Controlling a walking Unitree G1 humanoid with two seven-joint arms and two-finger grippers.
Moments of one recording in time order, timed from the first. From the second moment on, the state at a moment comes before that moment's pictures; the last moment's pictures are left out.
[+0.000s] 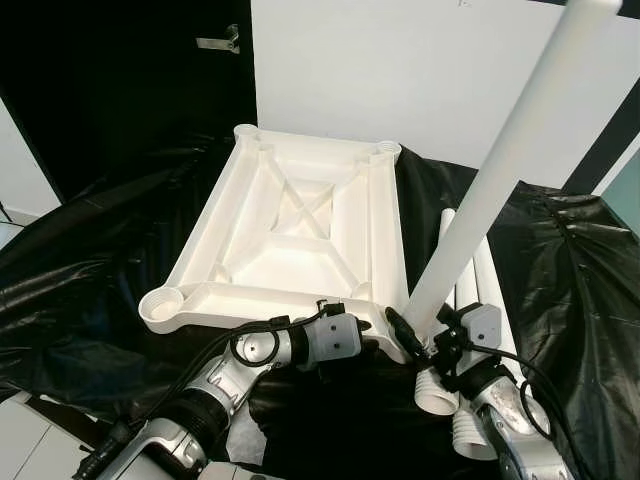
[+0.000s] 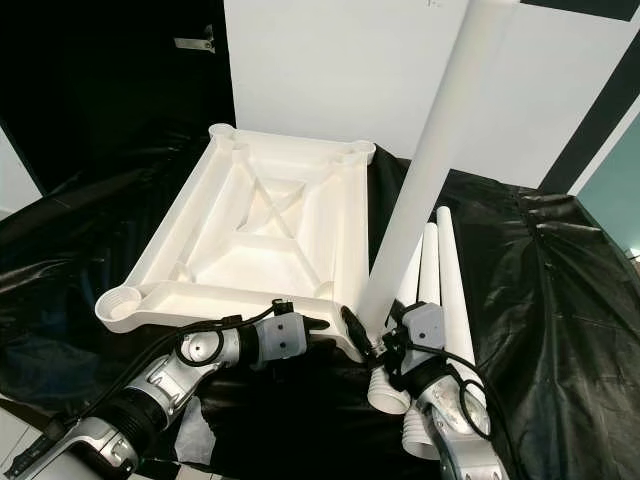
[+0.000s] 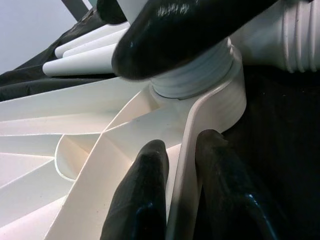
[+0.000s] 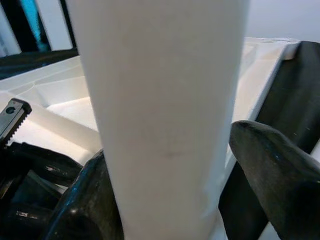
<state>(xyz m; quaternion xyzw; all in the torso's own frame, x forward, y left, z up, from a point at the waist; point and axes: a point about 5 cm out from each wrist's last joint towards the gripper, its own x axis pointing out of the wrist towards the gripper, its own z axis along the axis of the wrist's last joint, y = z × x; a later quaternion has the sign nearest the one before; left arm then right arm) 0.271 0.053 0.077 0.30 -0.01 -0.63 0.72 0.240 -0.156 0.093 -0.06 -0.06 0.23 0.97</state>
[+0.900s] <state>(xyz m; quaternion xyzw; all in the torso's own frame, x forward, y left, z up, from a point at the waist) 0.271 0.050 0.077 0.31 -0.01 -0.63 0.71 0.241 -0.155 0.097 -0.06 -0.03 0.28 0.96</state>
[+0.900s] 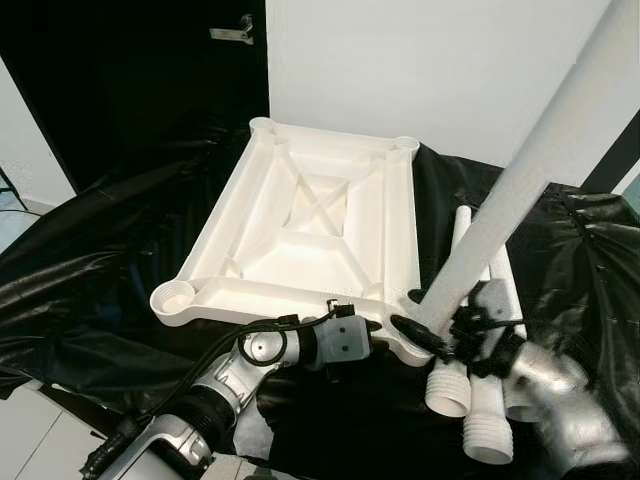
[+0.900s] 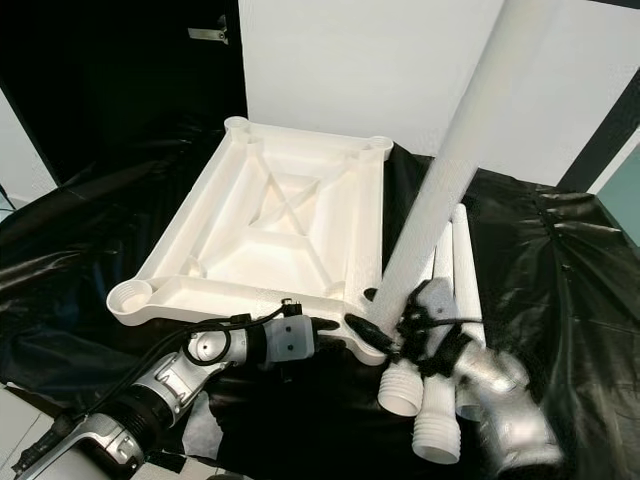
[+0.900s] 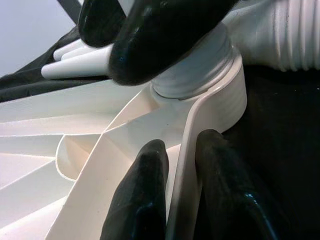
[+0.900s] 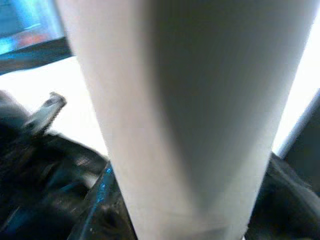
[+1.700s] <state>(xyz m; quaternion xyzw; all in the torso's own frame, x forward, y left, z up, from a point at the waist) 0.273 0.049 0.080 0.30 -0.02 -0.63 0.71 0.251 -0.156 0.101 -0.05 -0.02 0.28 0.96</state>
